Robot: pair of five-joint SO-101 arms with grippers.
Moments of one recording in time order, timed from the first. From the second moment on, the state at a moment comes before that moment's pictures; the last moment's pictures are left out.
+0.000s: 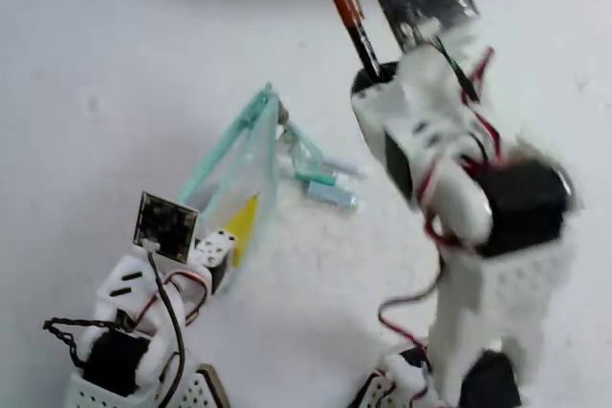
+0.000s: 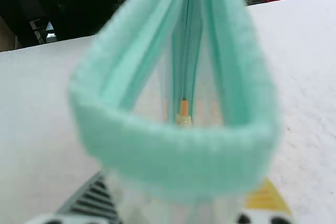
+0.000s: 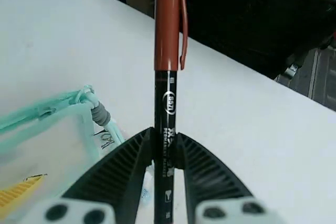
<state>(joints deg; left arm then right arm) 14.6 -104.8 81.4 55.3 1.8 -16.9 -23.2 -34.1 97.3 16.1</state>
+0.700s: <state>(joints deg) 14.6 -104.8 81.4 55.3 1.8 -16.9 -52.9 -6.4 91.3 16.1</state>
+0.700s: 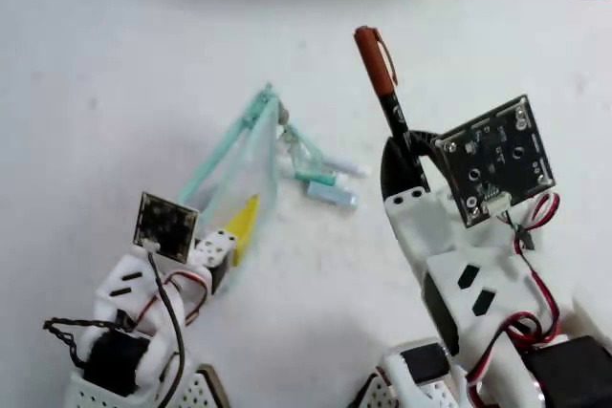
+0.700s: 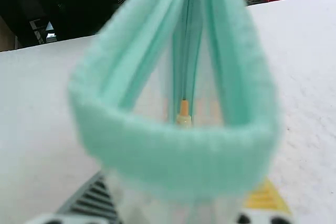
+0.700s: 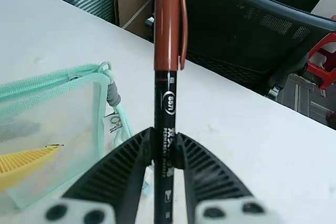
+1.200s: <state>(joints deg) 14.6 -104.8 81.4 55.3 1.8 -33.0 -71.0 18.8 63.2 15.2</state>
